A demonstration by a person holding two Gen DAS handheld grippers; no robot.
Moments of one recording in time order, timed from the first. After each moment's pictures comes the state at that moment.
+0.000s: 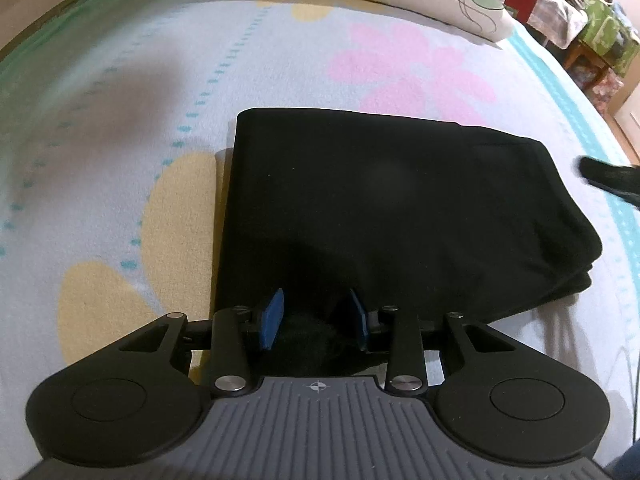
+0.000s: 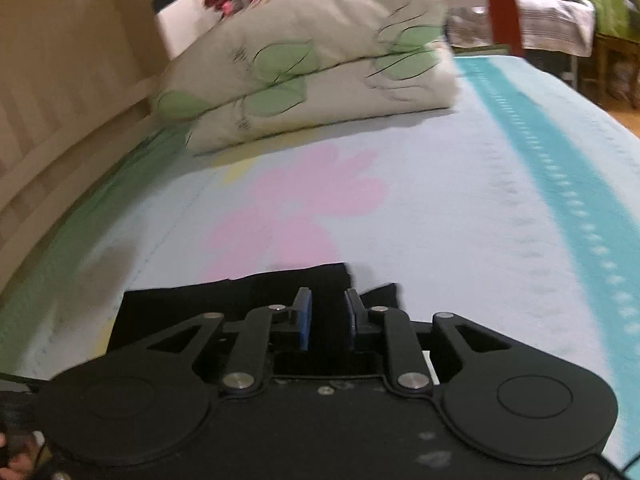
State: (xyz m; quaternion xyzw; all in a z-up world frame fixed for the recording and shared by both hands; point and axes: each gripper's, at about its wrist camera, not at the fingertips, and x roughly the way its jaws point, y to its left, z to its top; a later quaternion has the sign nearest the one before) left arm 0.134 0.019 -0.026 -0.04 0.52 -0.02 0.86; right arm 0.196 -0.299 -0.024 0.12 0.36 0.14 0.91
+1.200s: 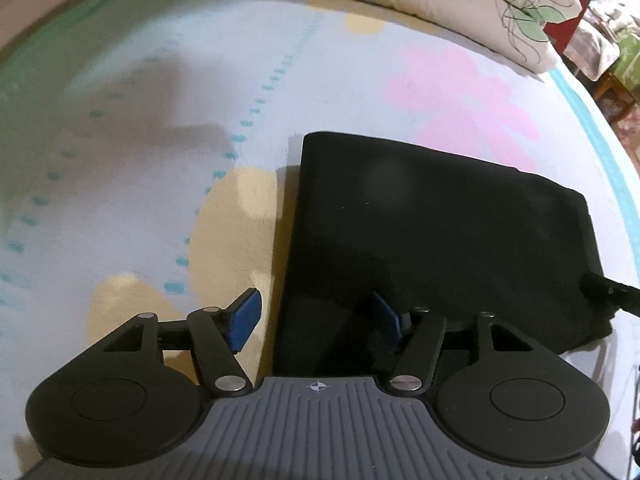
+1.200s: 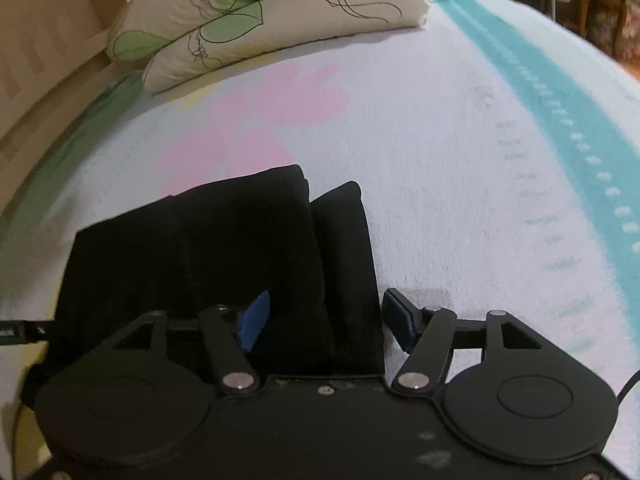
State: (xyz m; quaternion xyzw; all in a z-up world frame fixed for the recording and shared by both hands) left arm 0.157 0.060 -0.031 -0.08 0.52 0.02 0.85; right arm 0.183 -0.311 -0.071 0.12 0.45 0.10 0.88
